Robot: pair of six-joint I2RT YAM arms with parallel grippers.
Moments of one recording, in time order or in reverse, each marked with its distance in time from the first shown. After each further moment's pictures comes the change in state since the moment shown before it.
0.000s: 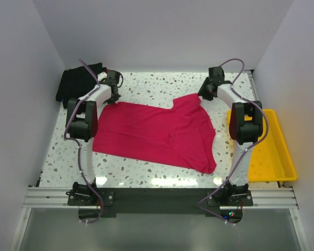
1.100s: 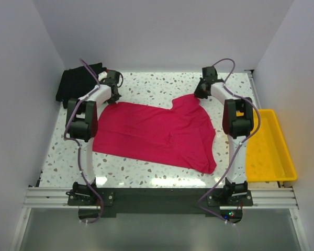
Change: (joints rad) left arm 0.001 -0.002 -0.006 0.026 0.027 0.027; right arm 0.024 0.203 0.214 -0.019 -0.002 -0.024
